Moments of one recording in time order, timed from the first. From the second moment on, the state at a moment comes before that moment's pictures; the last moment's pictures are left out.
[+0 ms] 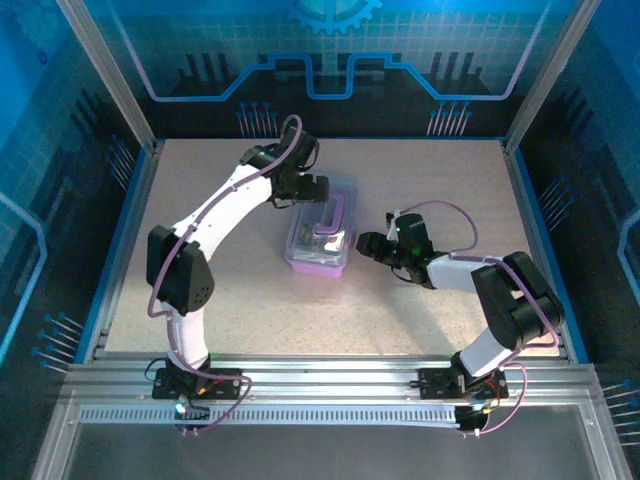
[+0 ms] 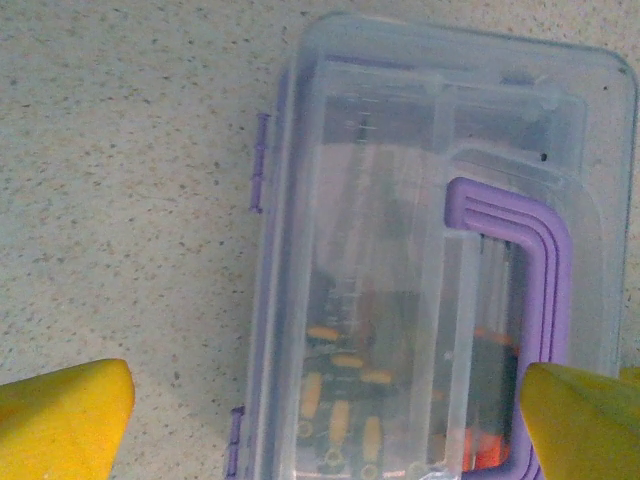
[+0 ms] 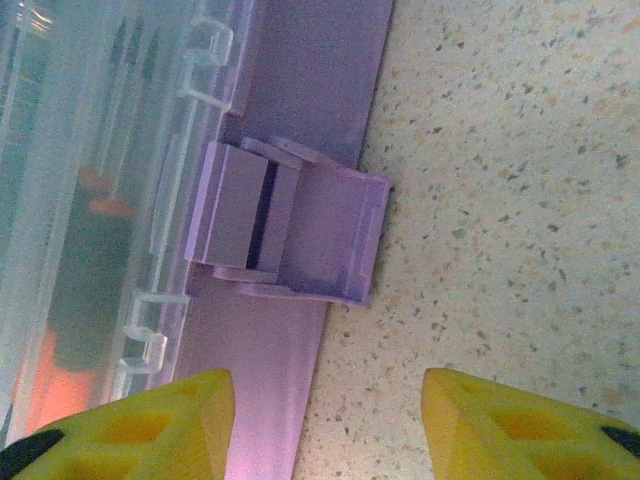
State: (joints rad) left arm -0.49 1.94 1.87 -1.01 -0.10 -0.46; right arm 0.39 1.59 0.62 0.32 -0.29 0.72
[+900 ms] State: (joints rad) left arm -0.50 1.92 1.63 -0.82 -0.02 -0.42; right arm 0.39 1.56 0.62 0.27 -0.30 0.64
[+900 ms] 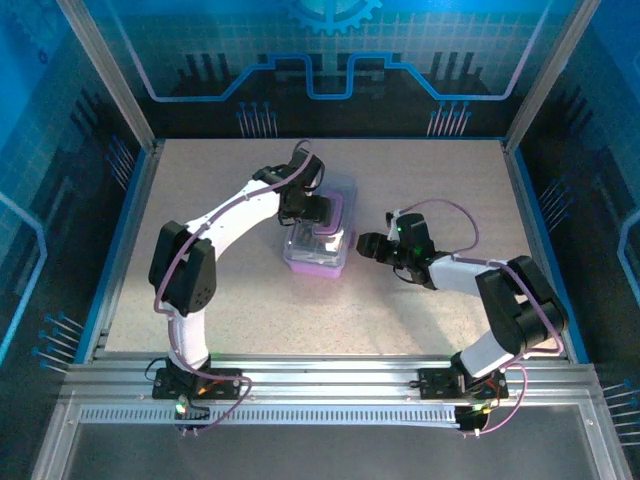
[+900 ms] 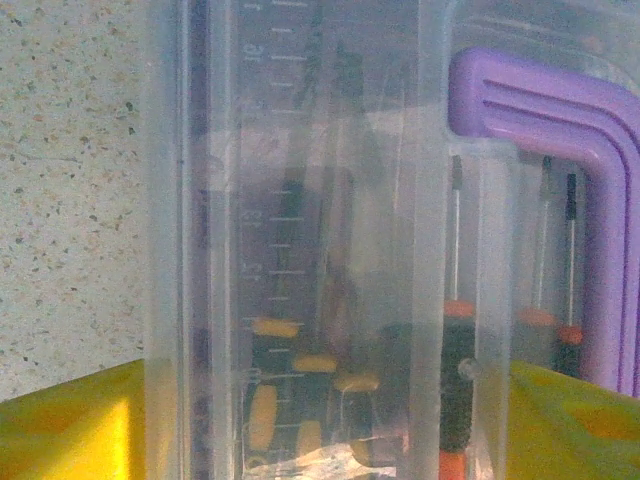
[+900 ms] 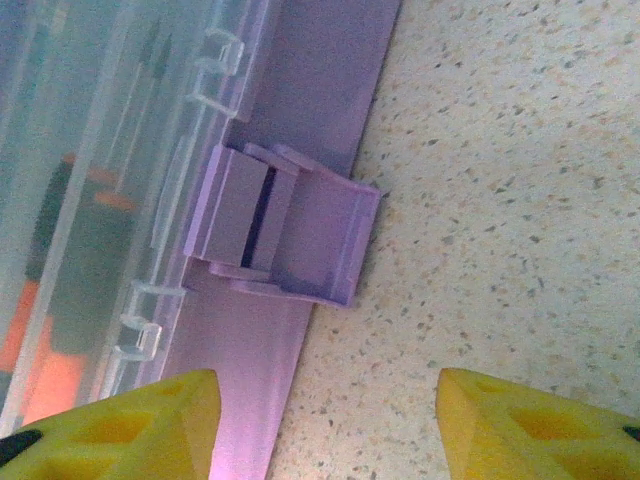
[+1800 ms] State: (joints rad) left arm -0.42 1.85 1.51 -0.70 0.13 -0.42; right arm 0.25 1.78 0.66 0.64 -0.73 0.90
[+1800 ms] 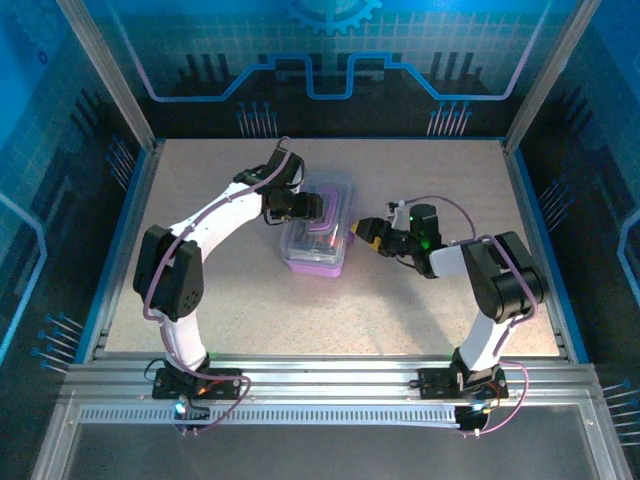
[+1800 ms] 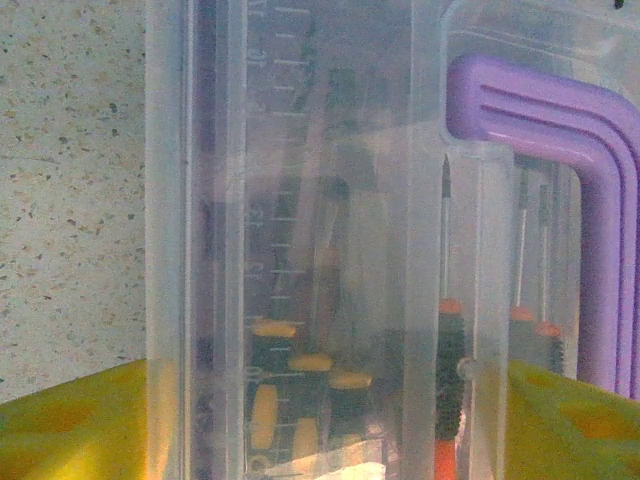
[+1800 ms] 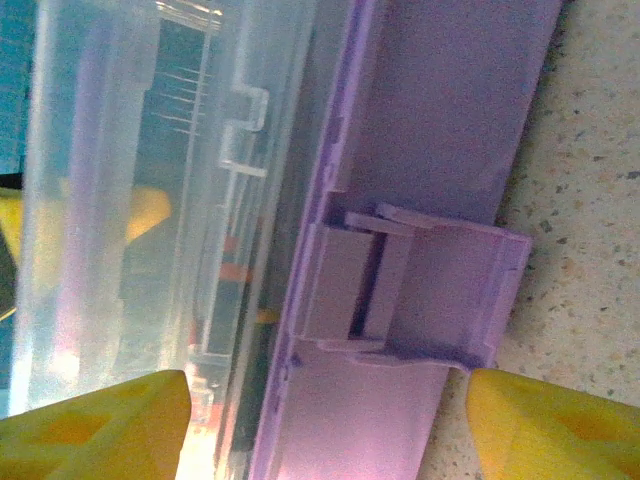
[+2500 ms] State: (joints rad) left arm -0.37 1.86 1.51 -0.71 0.20 -0.40; right arm 0.23 1.93 0.68 0.84 -0.78 1.06
